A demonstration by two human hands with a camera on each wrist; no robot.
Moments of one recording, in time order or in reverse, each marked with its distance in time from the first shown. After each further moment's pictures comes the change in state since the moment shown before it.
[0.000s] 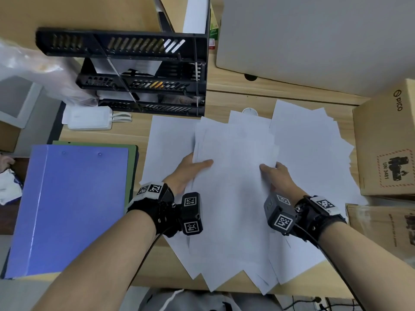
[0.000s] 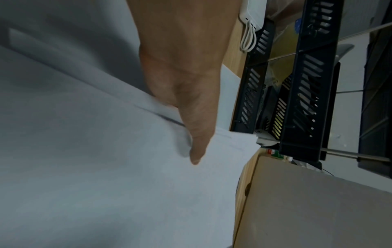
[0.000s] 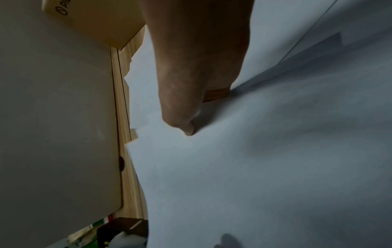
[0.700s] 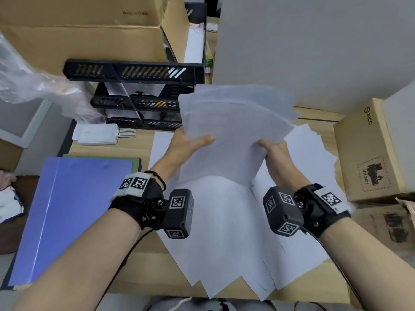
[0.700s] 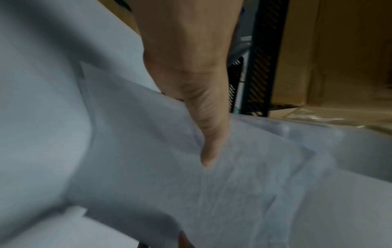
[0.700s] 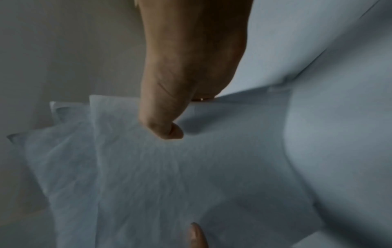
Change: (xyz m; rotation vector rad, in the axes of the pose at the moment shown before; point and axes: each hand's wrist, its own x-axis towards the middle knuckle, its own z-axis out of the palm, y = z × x) left_hand -0.061 0.097 0.014 0.034 0.082 0.504; right_hand -0.068 -0.086 0.002 0.270 -0.059 -0.501
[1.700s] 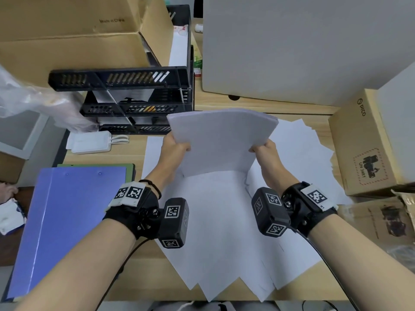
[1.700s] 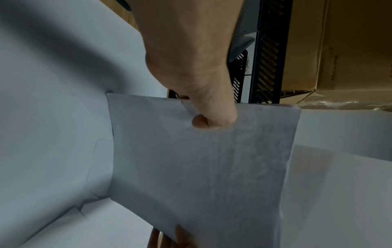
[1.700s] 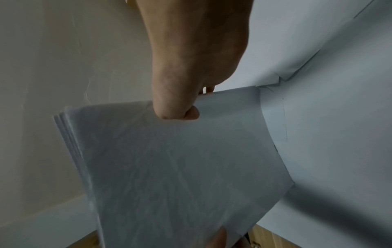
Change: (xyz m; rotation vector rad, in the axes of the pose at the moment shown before) left_hand 0.004 -0.010 0.012 0.148 0.174 -0.067; right_hand 0.009 0.012 -0.008 -0.083 0.006 0.074
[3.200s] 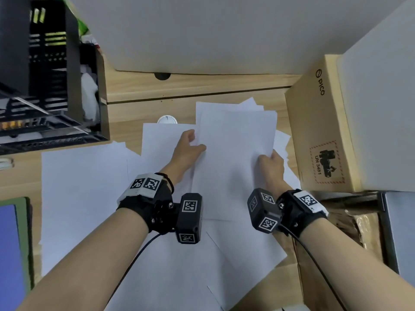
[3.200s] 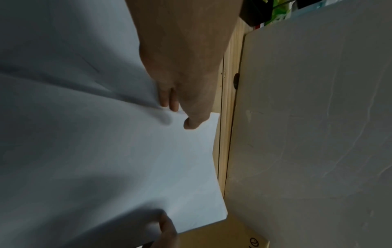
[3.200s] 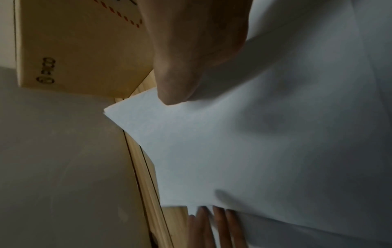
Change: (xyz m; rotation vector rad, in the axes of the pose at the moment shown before) left_hand 0.097 -0.062 0.235 0.287 -0.297 -0.343; right_hand 0.110 0.108 -0.180 -0.147 0.453 0.394
